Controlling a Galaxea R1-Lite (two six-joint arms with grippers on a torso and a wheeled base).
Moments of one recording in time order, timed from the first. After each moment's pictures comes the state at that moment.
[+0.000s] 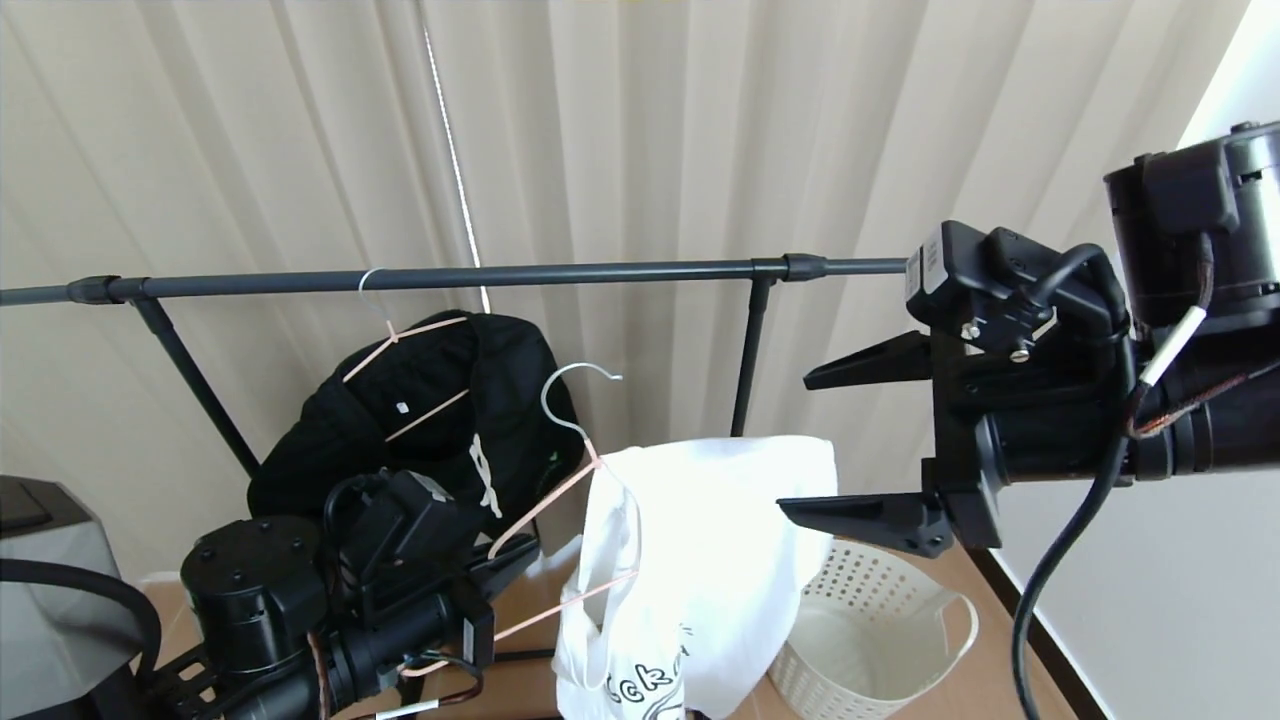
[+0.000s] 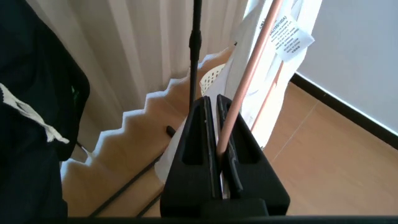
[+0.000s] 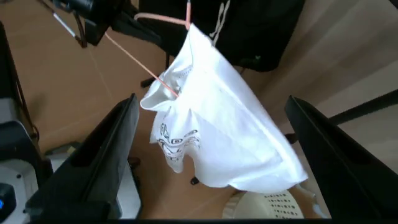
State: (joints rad) left arm -0.47 1.93 -0.14 -1.57 -0.25 0.07; right arm 0.58 1.53 -1.18 0.23 0.39 -0.50
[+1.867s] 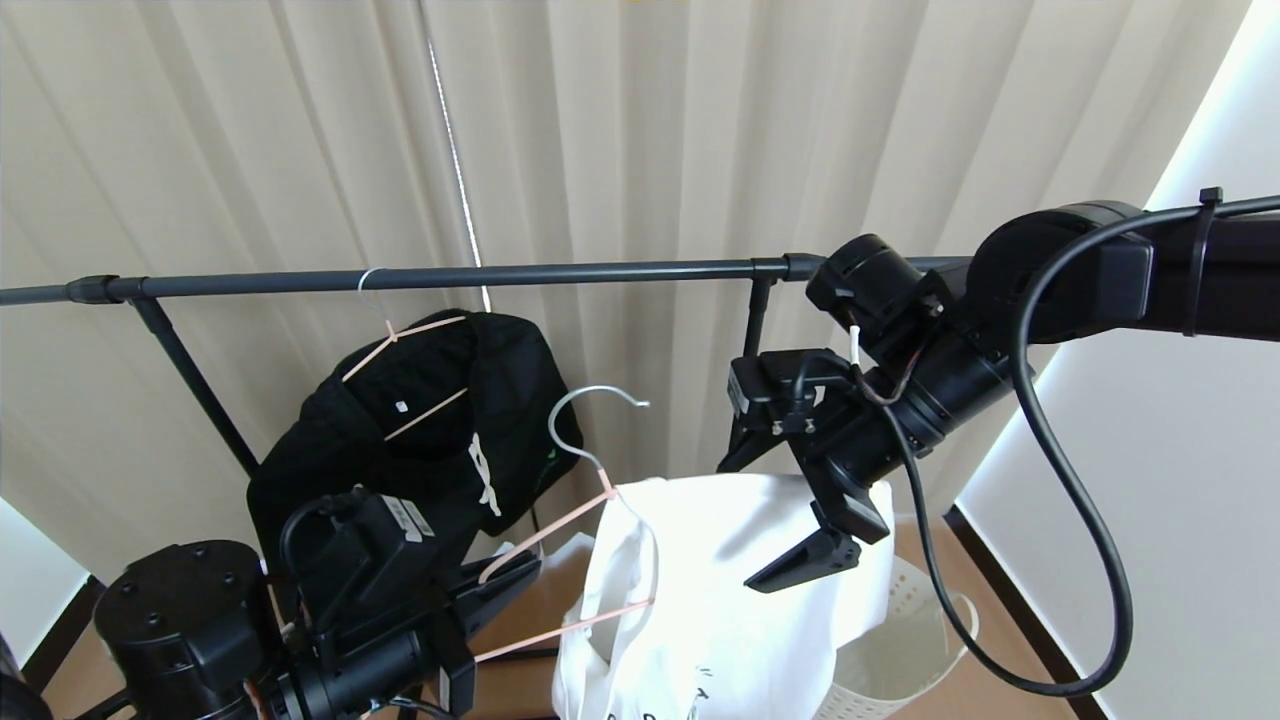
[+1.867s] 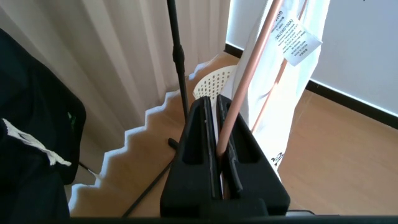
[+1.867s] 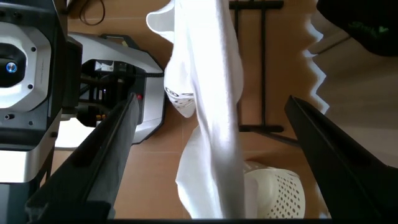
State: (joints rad) left arm -0.52 1.82 -0.07 -1.57 -0.27 0.17; right arm 0.53 2.02 -1.74 0.89 0.56 -0.96
